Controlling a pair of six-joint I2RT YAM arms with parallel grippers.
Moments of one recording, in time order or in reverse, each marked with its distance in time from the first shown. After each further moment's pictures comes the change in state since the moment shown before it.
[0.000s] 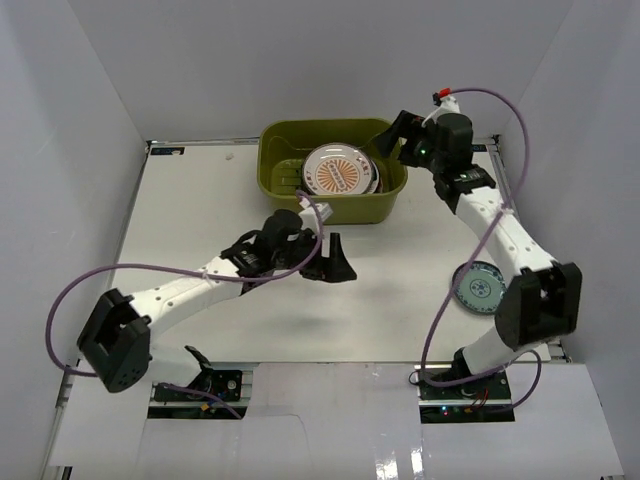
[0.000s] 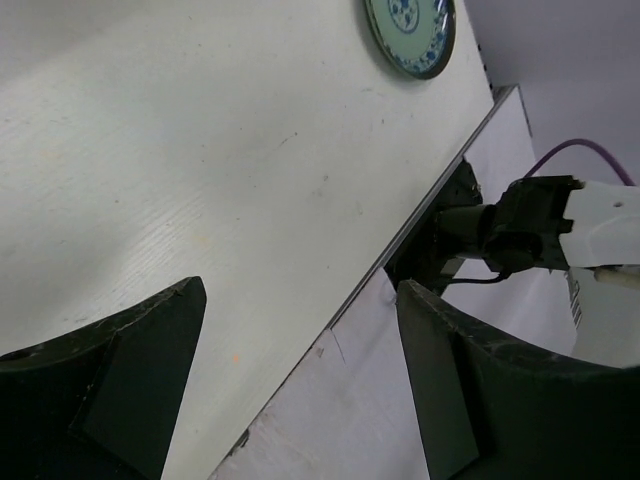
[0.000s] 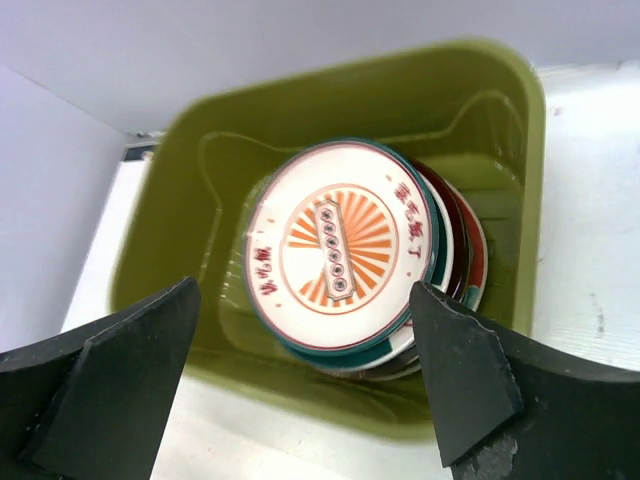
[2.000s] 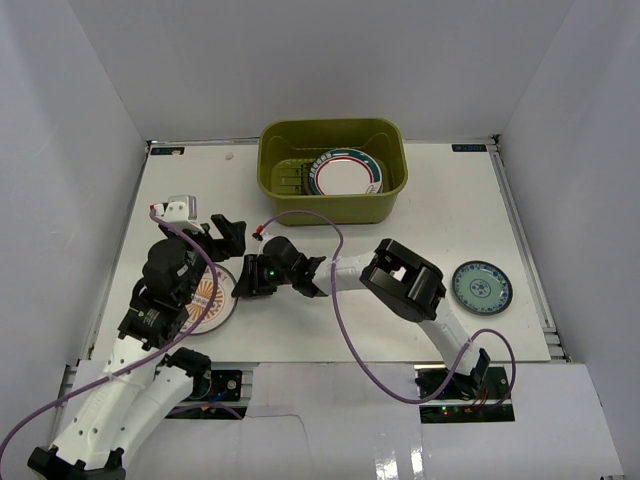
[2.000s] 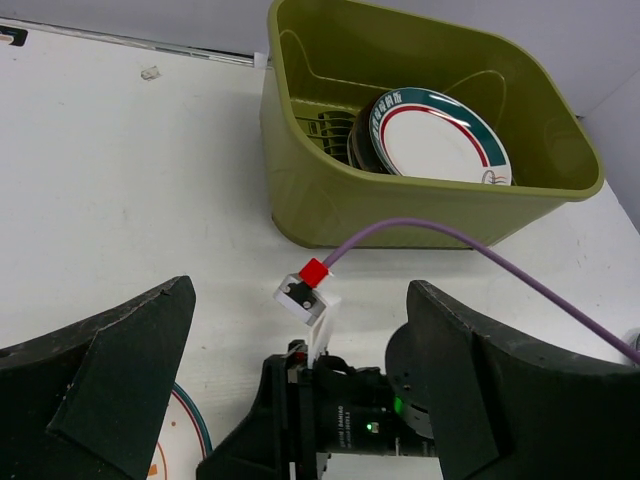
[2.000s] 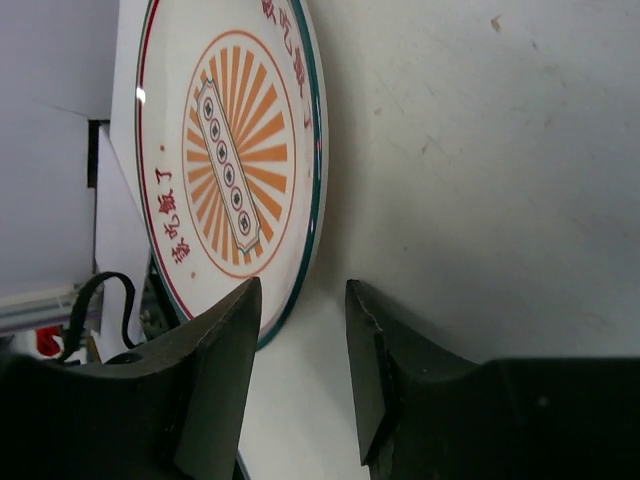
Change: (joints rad) left arm 0.365 -0.718 -0.175 -0.135 -0.604 0.298; right arm 0.797 0.609 -0.071 0.436 -0.127 0.375
